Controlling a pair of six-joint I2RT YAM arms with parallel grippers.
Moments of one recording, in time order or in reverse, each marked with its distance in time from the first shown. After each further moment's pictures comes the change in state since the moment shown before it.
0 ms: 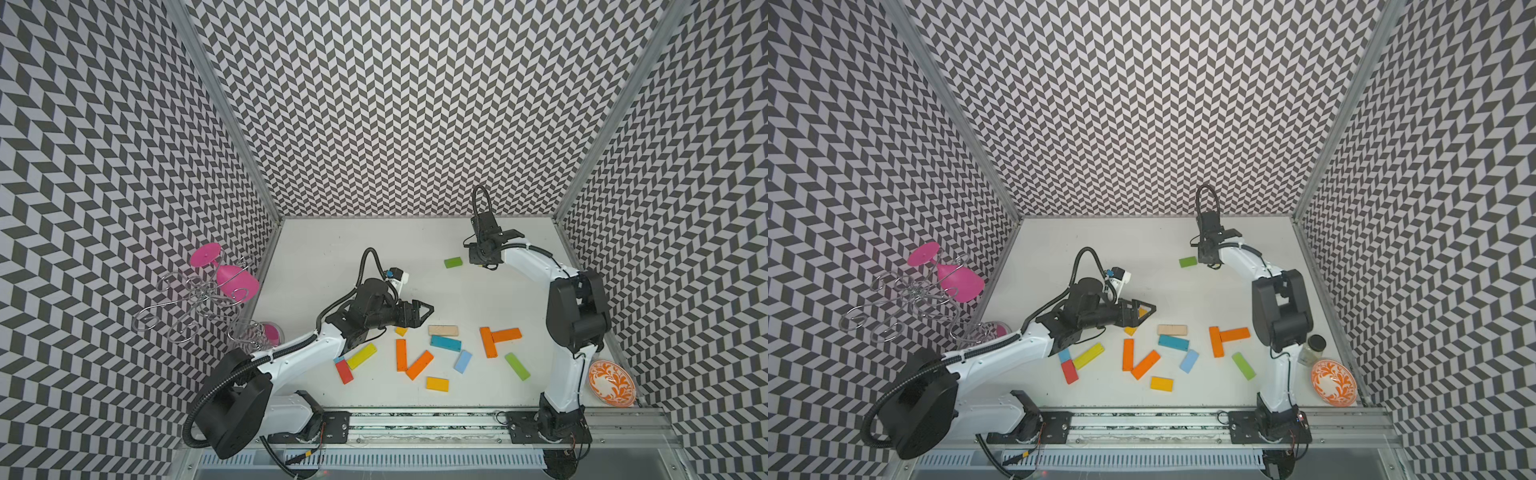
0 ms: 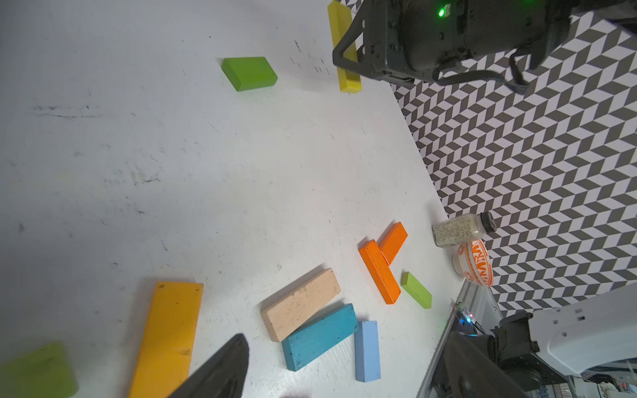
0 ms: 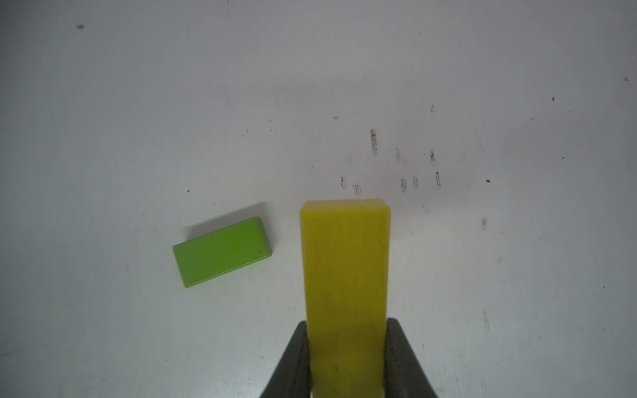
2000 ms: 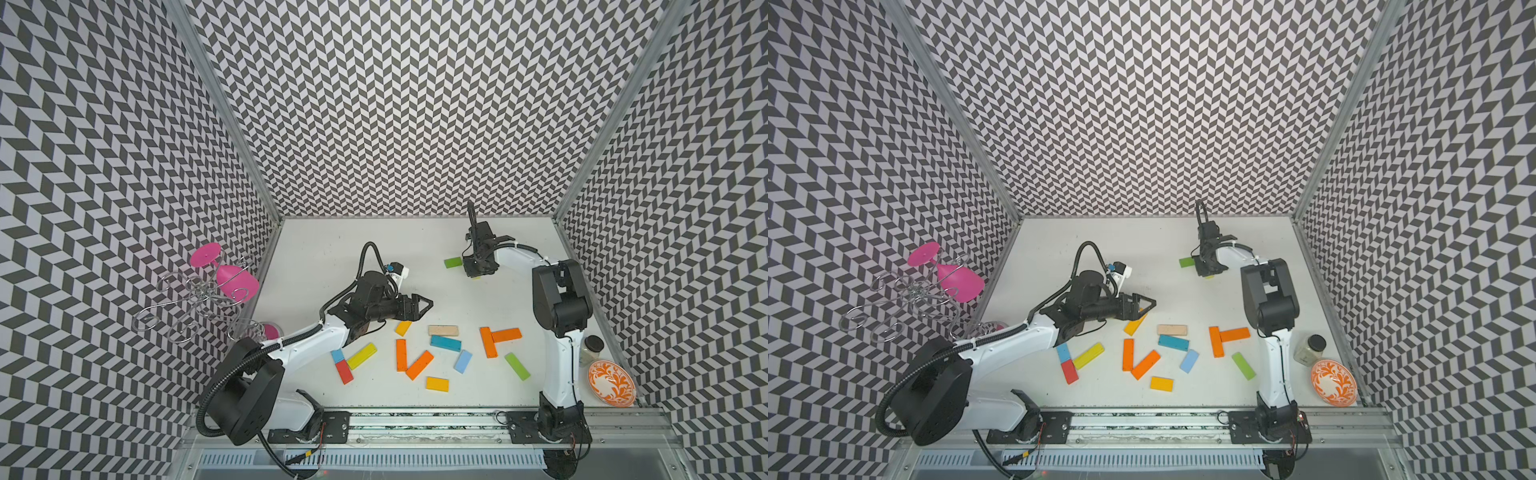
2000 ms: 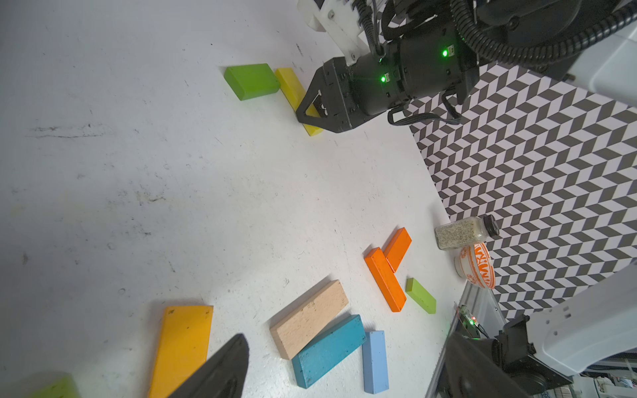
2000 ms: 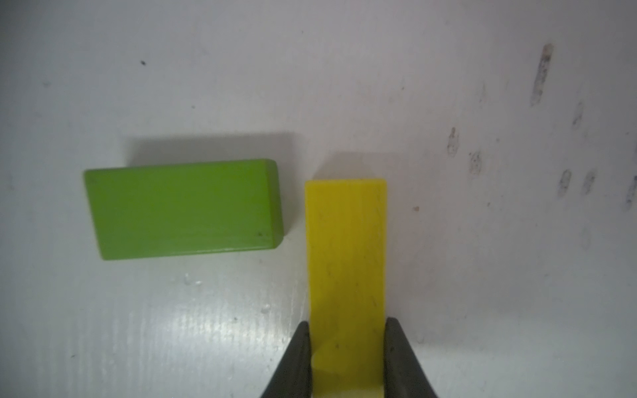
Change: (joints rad) left arm 0.031 0.063 0.045 0.012 0.055 0.033; right arm -0.025 0.141 0.002 0.010 -0.220 -0.210
